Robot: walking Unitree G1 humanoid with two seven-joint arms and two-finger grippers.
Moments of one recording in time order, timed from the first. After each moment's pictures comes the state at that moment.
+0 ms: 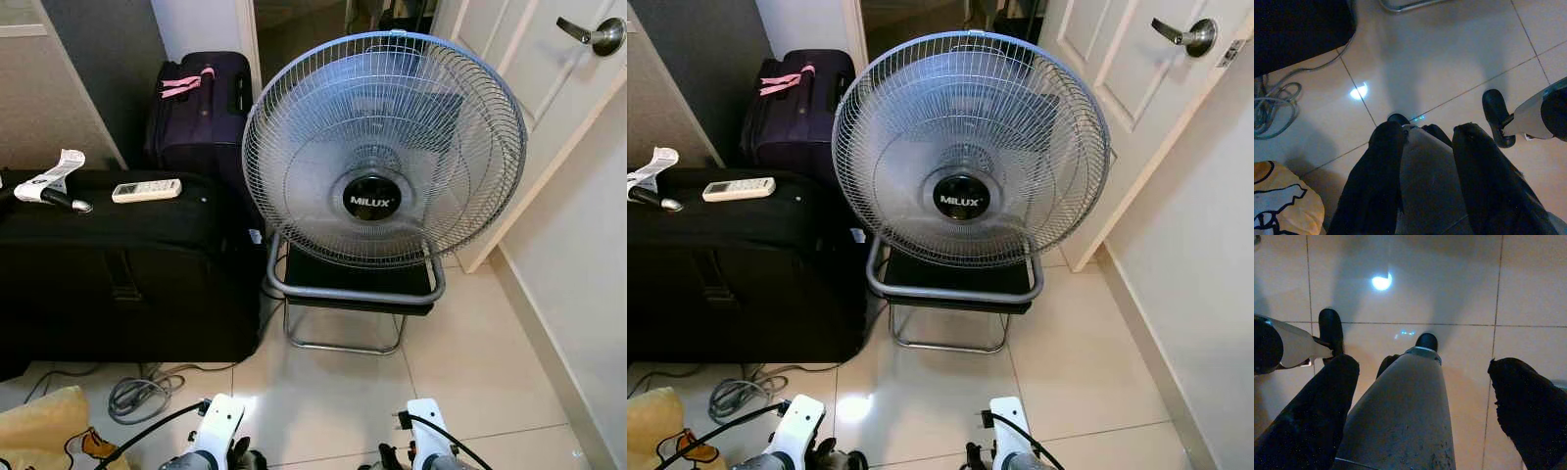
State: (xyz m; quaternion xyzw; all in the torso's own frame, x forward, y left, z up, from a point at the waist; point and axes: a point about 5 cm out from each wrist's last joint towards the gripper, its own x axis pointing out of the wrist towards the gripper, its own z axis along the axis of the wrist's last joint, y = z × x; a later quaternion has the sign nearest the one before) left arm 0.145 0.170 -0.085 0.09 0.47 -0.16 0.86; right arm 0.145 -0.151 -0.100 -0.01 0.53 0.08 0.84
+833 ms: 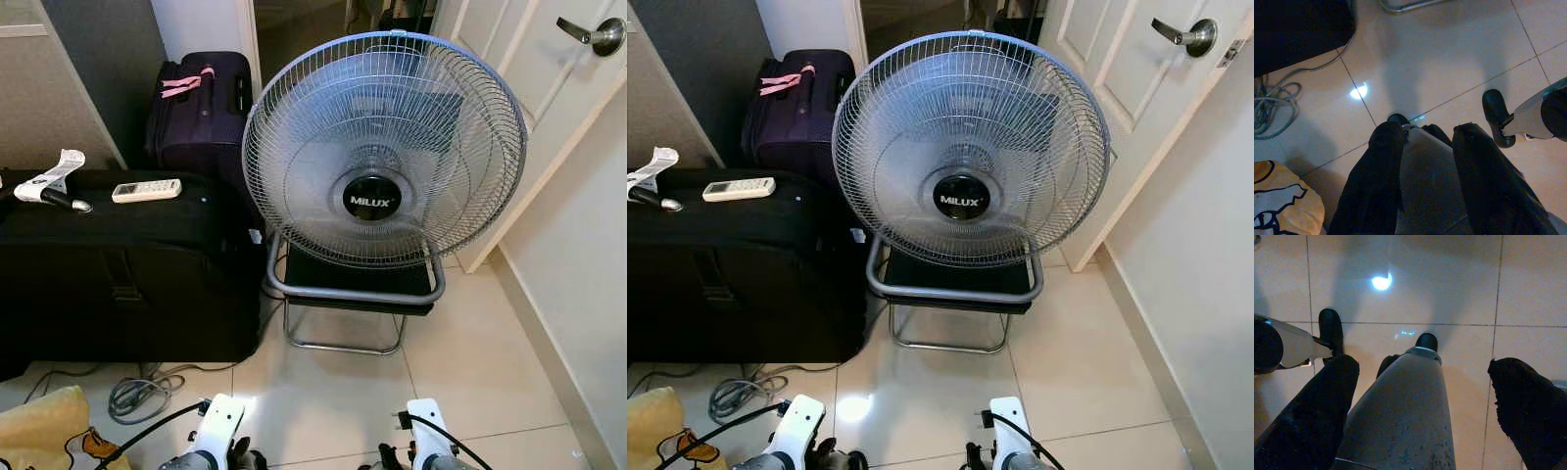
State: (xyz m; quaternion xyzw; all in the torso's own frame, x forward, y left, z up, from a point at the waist) left arm 0.145 0.170 -0.085 0.09 0.47 -0.16 0.86; right arm 0.145 -0.151 -0.100 -0.01 0.53 0.08 0.84
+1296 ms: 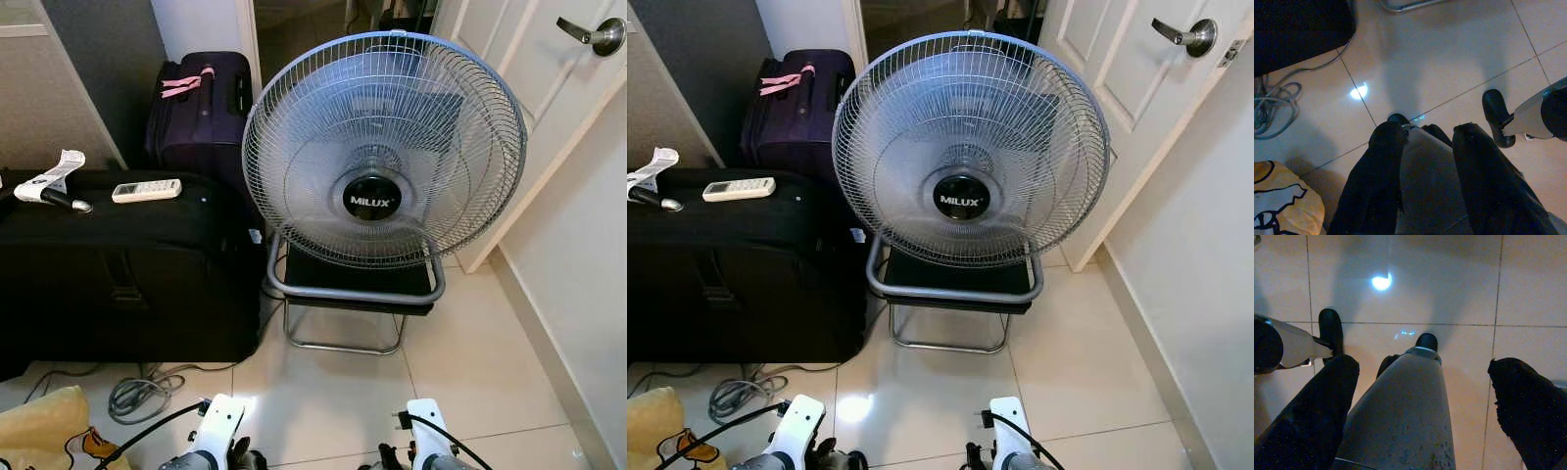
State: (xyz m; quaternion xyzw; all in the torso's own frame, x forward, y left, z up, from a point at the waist) left arm 0.145 0.170 -0.085 0.09 0.47 -0.16 0.86; right arm 0.145 -0.151 -0.100 -0.01 0.53 0.08 0.84
